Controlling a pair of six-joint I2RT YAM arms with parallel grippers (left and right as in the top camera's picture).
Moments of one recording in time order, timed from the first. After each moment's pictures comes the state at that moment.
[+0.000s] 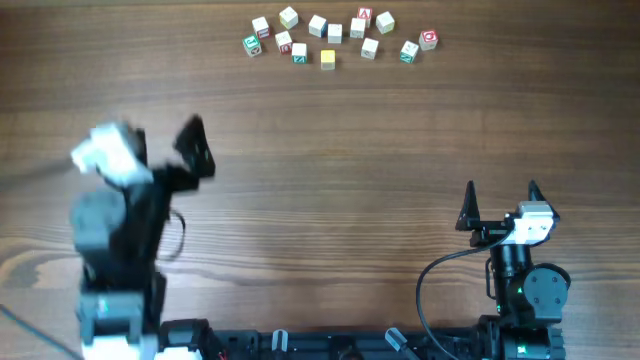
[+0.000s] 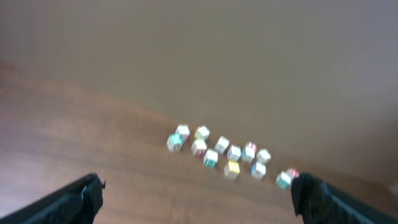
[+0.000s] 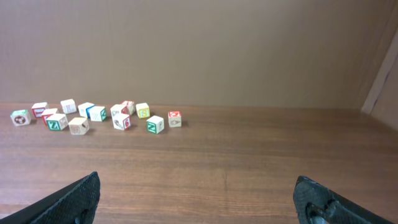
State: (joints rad) left arm 0.02 0.69 0.73 -0.21 0.09 -0.39; right arm -0.05 0.02 0.01 0.00 -0.03 -0.03
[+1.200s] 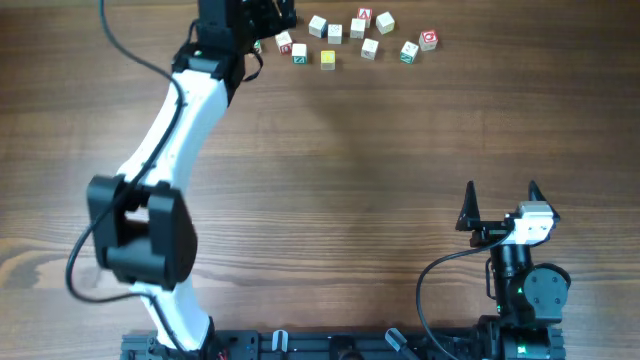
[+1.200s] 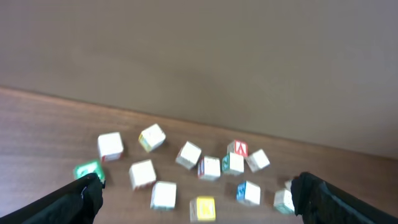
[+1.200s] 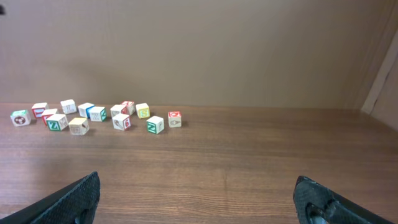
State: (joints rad) left arm -0.21 1.96 1.65 -0.13 0.07 -0.44; right arm -0.05 0.02 0.01 0.00 -0.03 -0.03
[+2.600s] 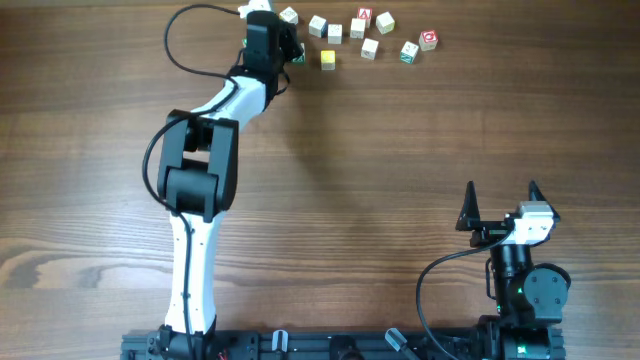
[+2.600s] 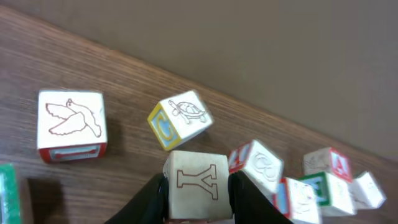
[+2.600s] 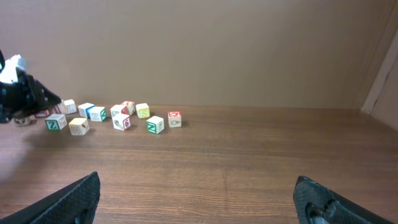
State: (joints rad) left arm -0.23 2.47 1.79 0.20 0.02 -0.57; right arm -0.05 0.02 0.01 0.00 -0.03 -0.03
